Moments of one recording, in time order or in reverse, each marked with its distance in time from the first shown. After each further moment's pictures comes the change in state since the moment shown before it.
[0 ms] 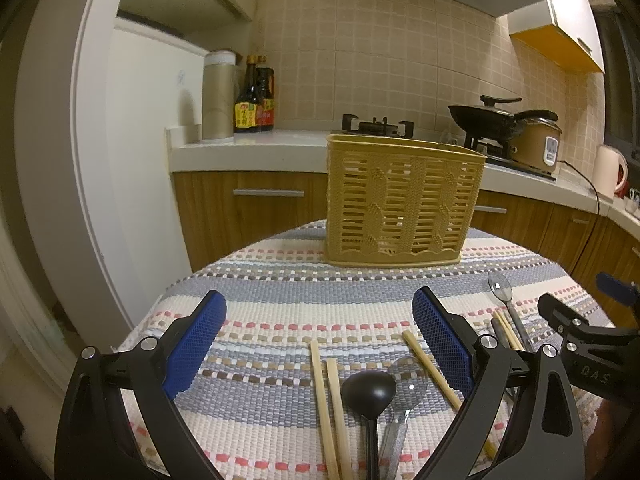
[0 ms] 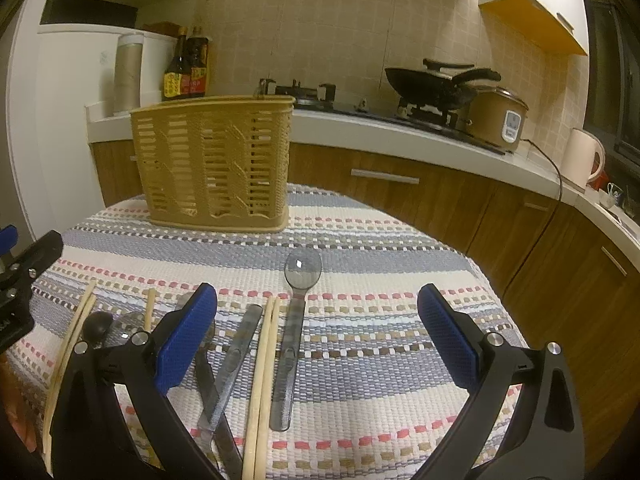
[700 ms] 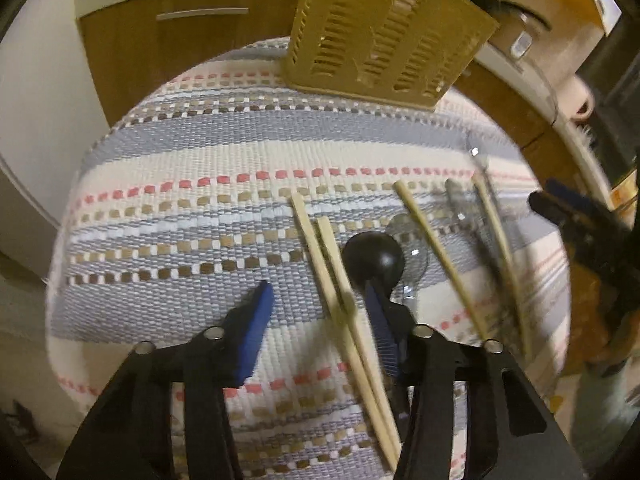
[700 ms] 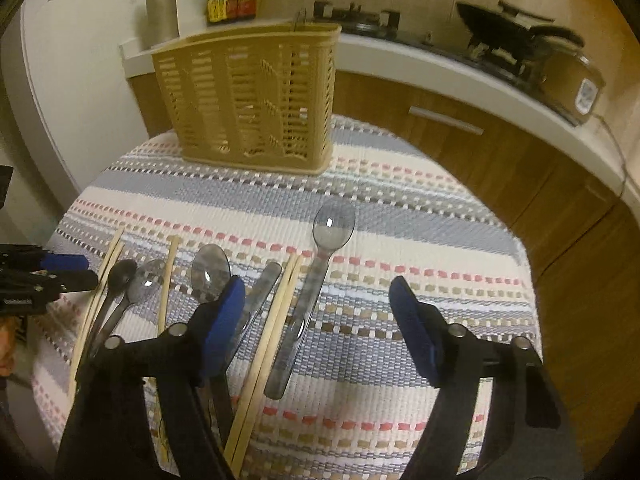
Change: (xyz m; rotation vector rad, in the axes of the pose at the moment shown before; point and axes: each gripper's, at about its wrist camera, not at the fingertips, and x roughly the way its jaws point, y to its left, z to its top) left arm 0.076 0.028 -0.017 0.021 0.701 -0.308; right arm 0.031 -0.014 0.026 -0.117 0.331 0.230
